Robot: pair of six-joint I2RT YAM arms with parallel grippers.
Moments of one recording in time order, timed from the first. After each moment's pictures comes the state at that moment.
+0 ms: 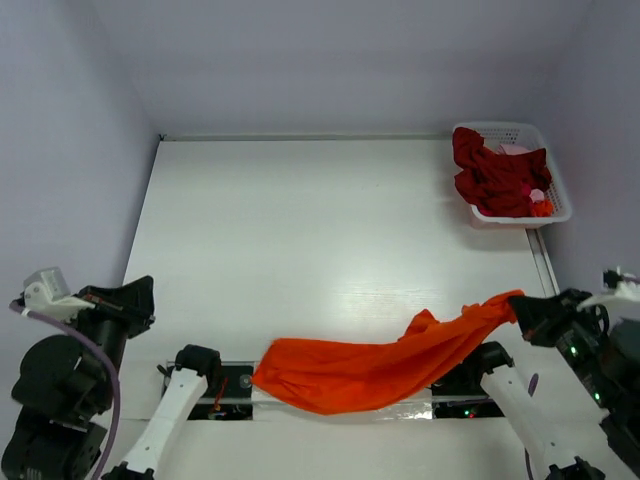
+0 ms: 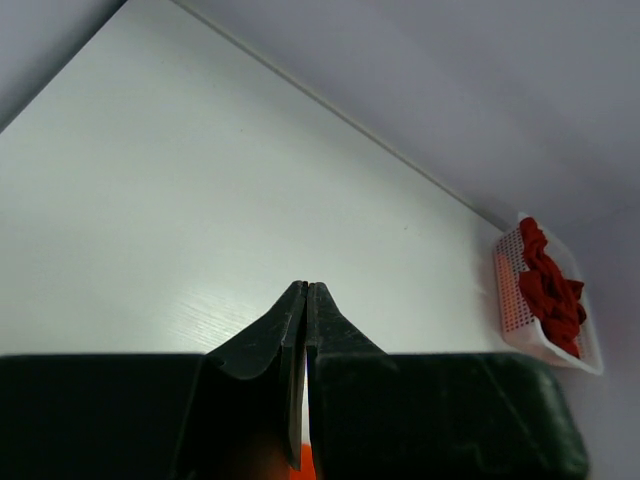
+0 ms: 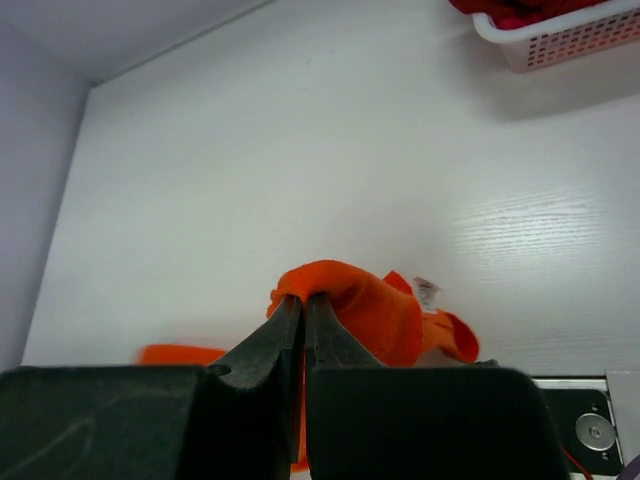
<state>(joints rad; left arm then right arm) -0.24 0.38 1.46 -1.23 -0.31 -0.65 0.26 0.32 1.42 -1.35 0.11 0.53</state>
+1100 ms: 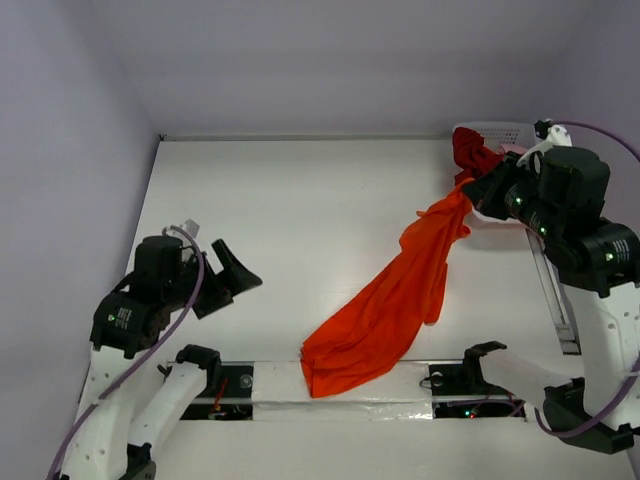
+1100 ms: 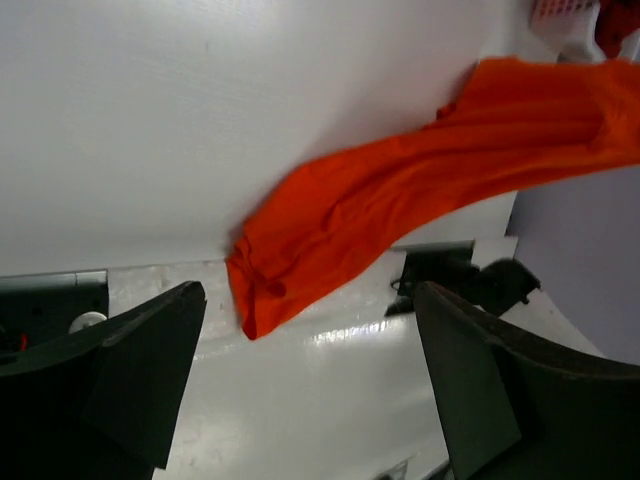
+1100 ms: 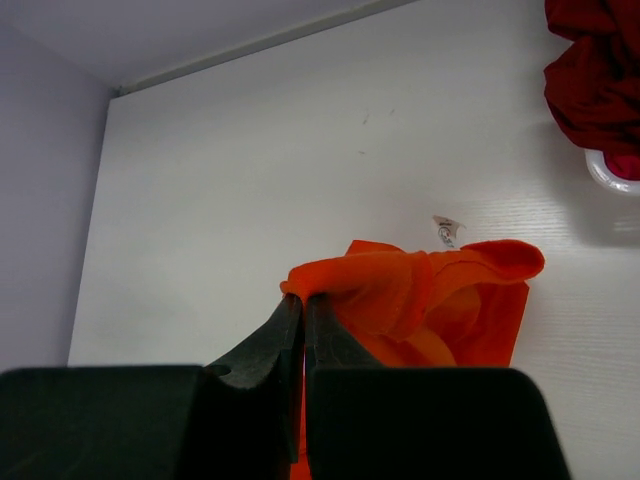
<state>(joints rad) -0.25 0.69 1.14 -1.23 0.25 -0.76 0.26 1.03 1.69 -1.03 0.02 0.50</state>
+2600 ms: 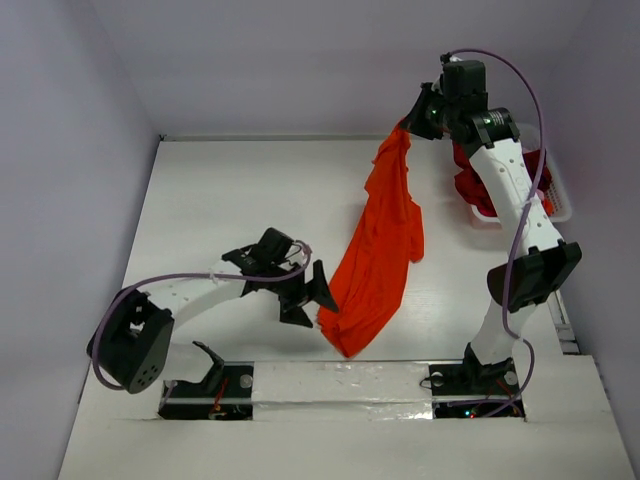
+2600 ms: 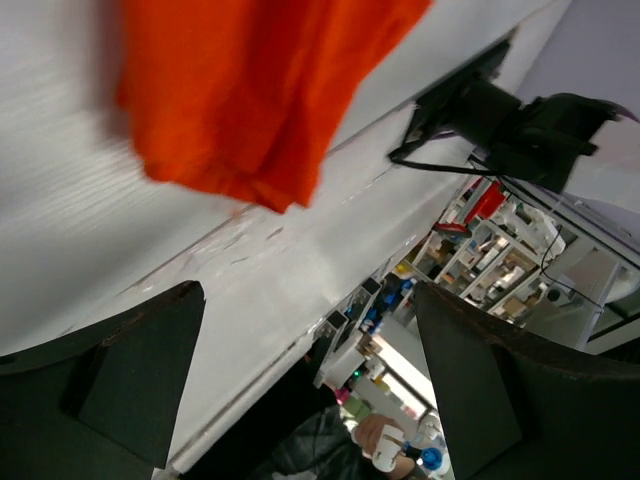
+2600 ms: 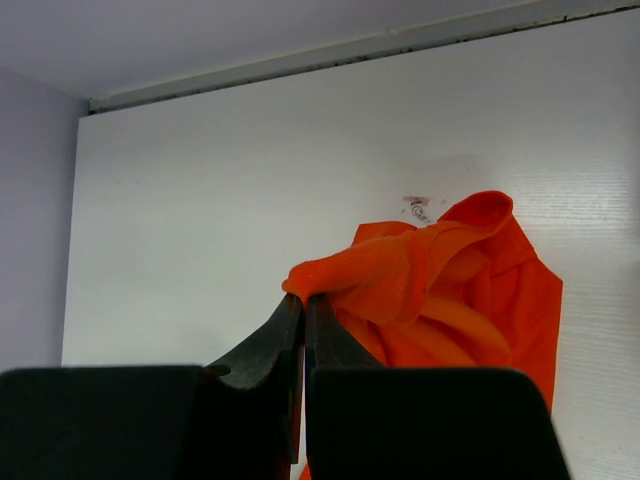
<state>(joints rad) -0.63 1.30 0.64 -0.45 0.72 -0.91 0.27 1.81 2.12 -0.81 -0.08 0.49</state>
